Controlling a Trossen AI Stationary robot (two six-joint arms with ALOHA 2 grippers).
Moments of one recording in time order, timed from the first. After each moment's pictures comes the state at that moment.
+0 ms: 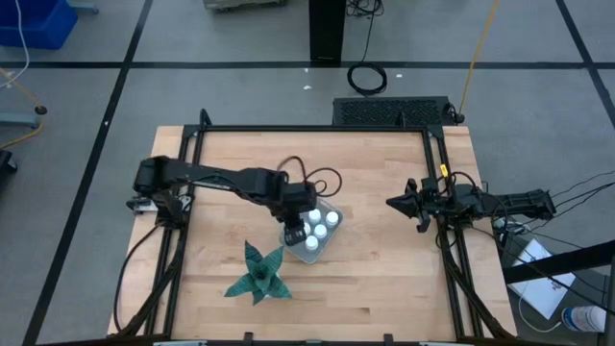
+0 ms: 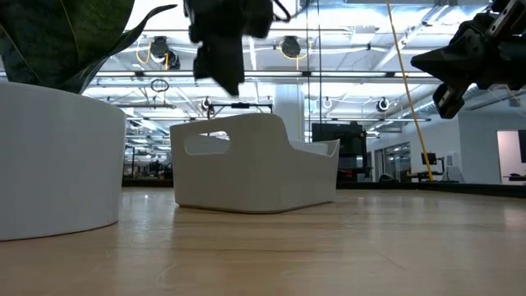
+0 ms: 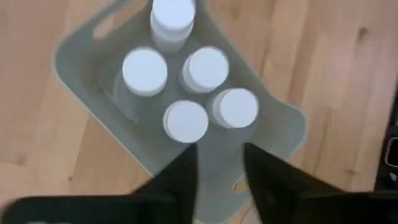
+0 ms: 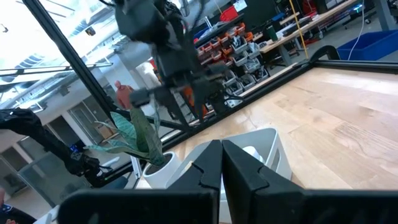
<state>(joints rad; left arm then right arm) -0.05 1.78 1.53 -0.91 0.14 -0.37 0.09 0.01 0.02 0.07 0.13 0.54</state>
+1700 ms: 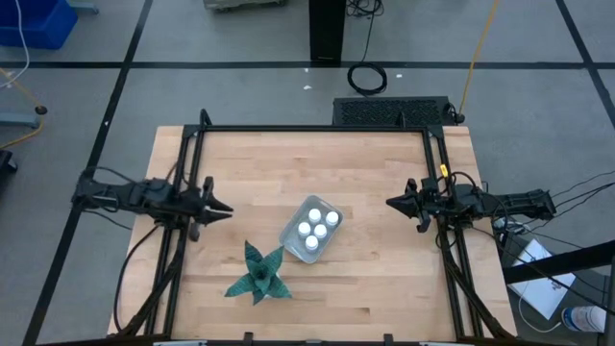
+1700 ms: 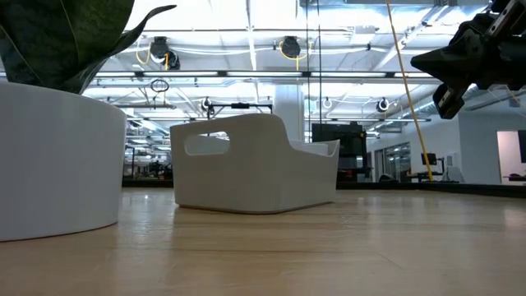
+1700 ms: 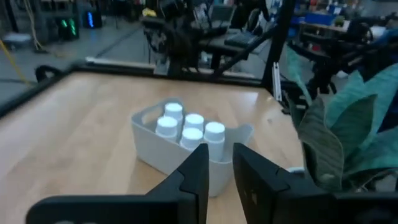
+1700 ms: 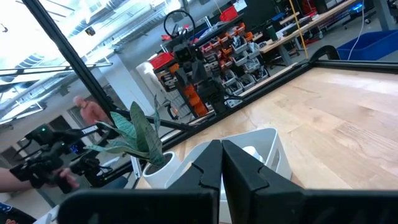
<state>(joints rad) -0.16 0.08 0.24 -0.30 -0.02 -0.14 0.09 0.01 0.02 0.07 0.13 0.54</state>
